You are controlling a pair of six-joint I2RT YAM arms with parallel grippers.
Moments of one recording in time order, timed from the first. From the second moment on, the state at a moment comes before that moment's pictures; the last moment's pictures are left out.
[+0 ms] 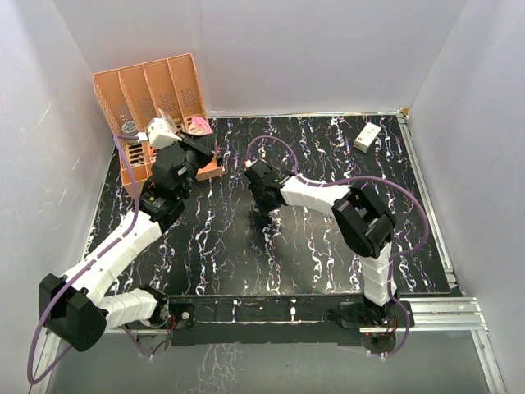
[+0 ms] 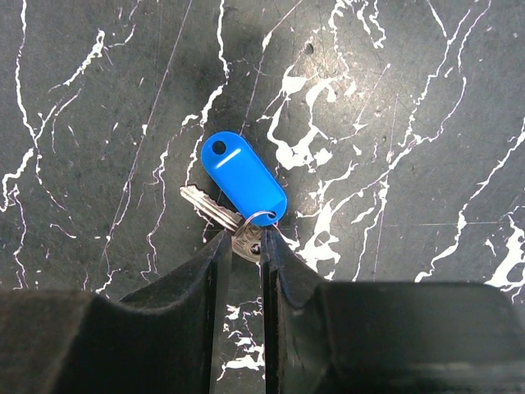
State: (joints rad) left arm -0.51 1.14 0.96 0.13 -0.39 -0.90; right arm 0.76 2.00 1.41 -0.48 0.16 0.29
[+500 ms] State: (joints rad) left arm -0.51 1.14 0.96 0.13 -0.39 -0.90; right arm 0.76 2.01 1.43 -0.48 0.16 0.29
